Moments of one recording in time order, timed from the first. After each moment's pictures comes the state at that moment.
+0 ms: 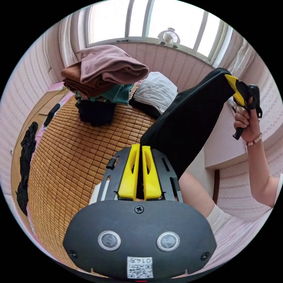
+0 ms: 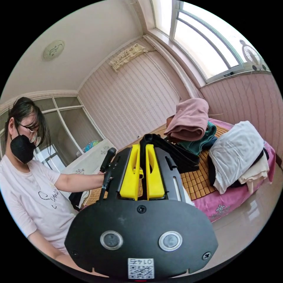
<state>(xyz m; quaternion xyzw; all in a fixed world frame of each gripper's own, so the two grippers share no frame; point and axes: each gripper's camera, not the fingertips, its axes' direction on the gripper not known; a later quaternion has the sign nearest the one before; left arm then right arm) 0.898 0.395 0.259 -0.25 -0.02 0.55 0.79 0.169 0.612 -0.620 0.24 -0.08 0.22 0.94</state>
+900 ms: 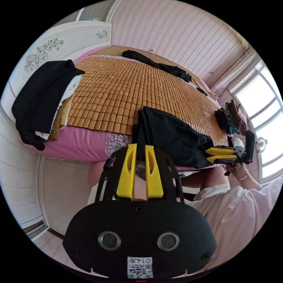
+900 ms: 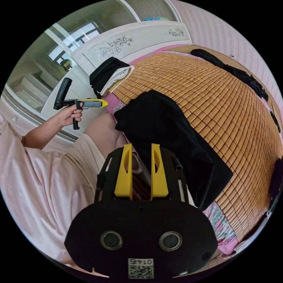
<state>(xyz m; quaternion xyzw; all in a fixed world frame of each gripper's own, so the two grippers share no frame) 0.320 0.429 -0.285 -0.05 -0.22 0.02 0.97 -0.324 0.463 -0.288 -0.26 -0.24 -0.16 0.92</state>
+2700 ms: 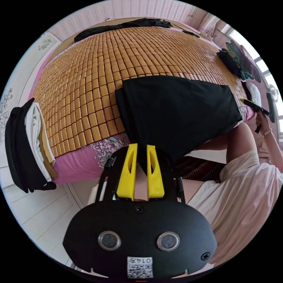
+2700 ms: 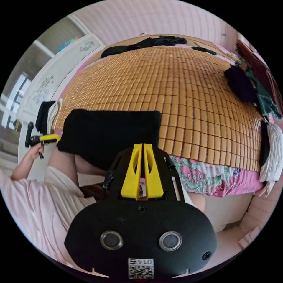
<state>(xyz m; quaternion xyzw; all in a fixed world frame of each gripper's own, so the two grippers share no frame) 0.331 0.392 -0.187 -0.26 -0.30 0.15 0.90 -0.258 0.365 -0.227 -0.28 -0.05 0.07 0.96</state>
